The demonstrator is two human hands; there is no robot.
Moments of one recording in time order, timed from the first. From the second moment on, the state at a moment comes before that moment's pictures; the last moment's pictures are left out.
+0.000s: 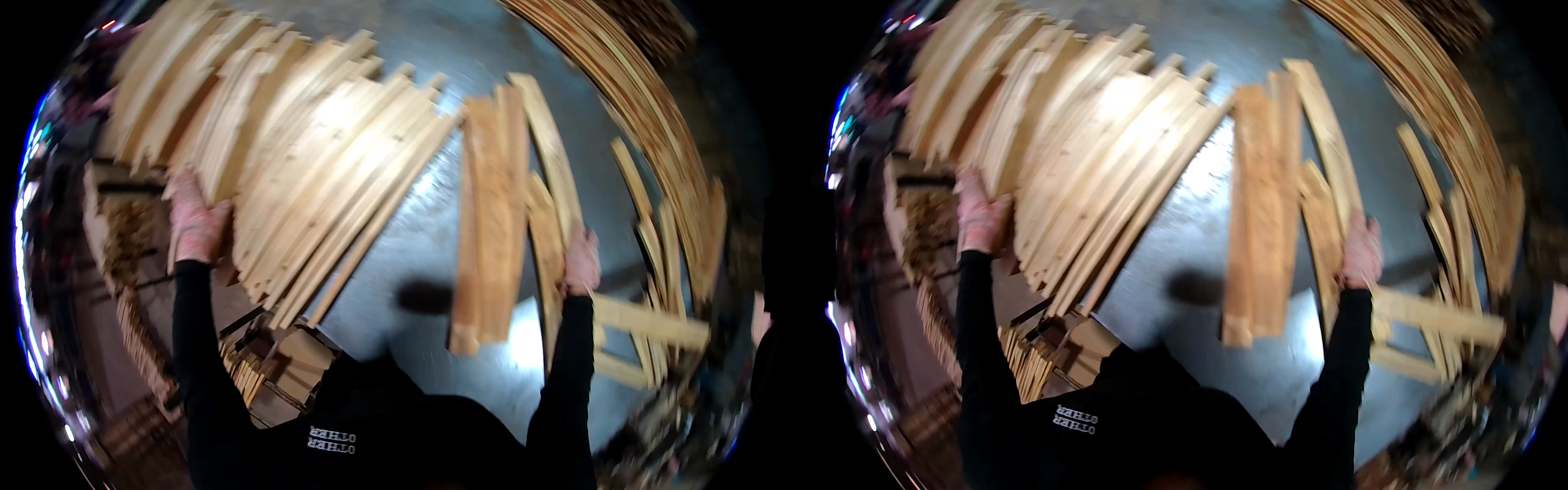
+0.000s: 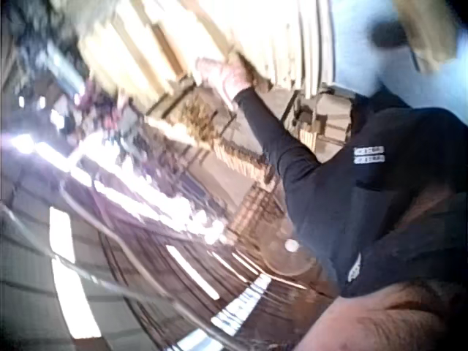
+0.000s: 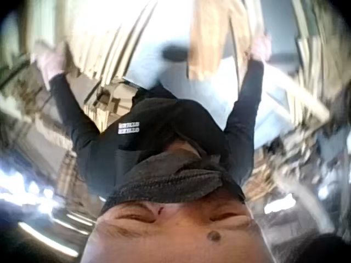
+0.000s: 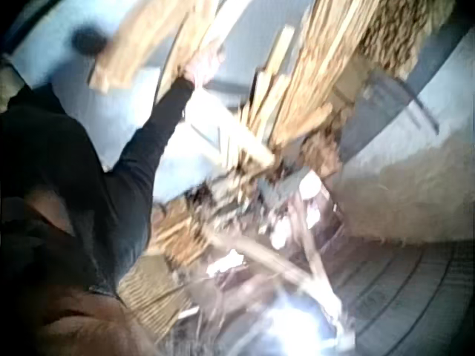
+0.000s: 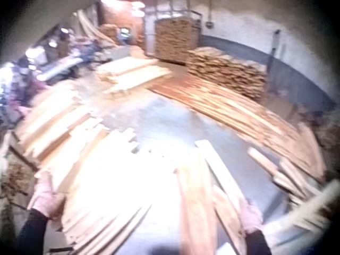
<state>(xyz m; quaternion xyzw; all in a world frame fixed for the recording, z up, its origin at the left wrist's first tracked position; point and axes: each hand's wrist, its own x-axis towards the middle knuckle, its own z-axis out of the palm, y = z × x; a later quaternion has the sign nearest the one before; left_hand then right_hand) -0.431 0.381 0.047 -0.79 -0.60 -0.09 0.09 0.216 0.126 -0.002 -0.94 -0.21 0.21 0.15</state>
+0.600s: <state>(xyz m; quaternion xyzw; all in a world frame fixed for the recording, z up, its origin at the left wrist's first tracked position) -0.042 0.102 -0.007 -0.82 -0.51 -0.02 -0.27 0.076 -0.013 0.017 -0.91 -0.40 0.09 0.07</state>
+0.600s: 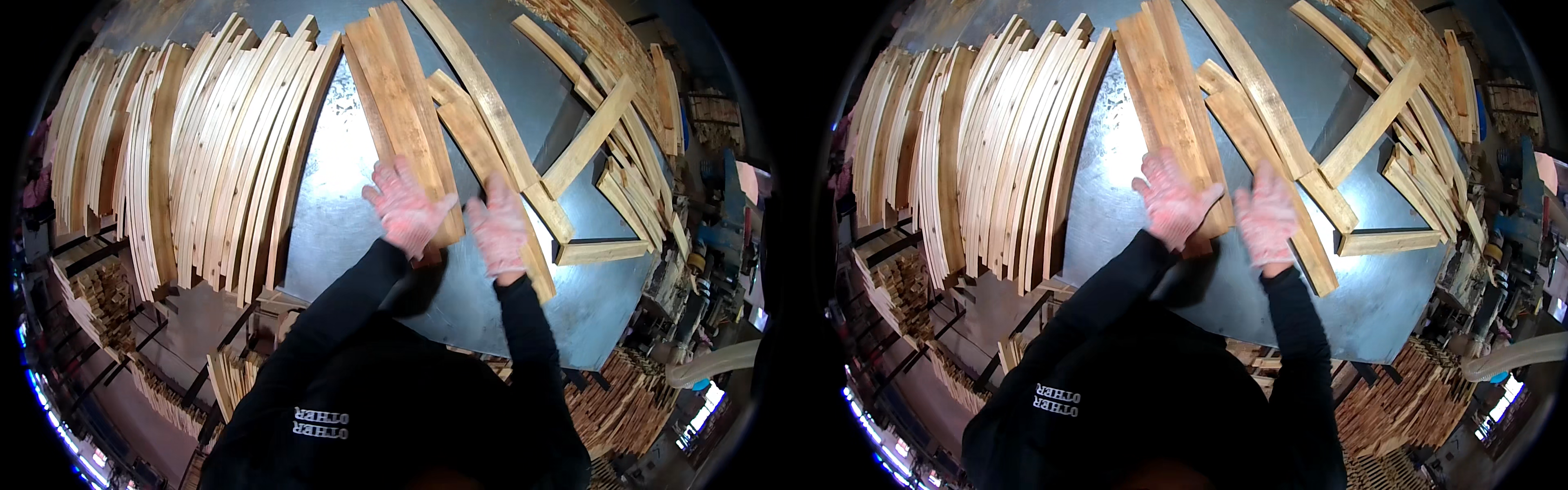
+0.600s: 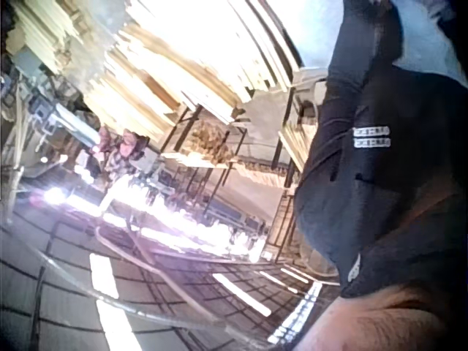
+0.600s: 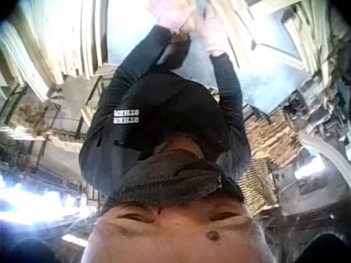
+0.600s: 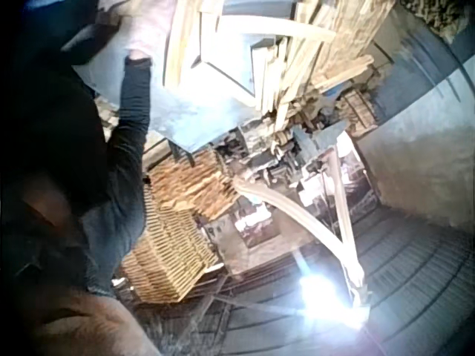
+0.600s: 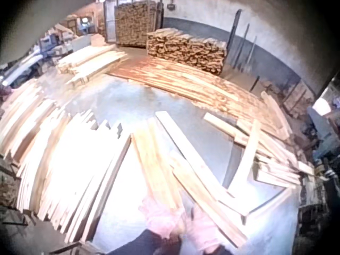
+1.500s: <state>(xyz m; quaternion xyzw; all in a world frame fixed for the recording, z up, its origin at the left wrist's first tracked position) -0.178 0.169 0.054 -0.36 -0.28 -0.29 -0.84 -0.025 -0.012 -0.023 -0.83 -0.32 0.27 0.36</state>
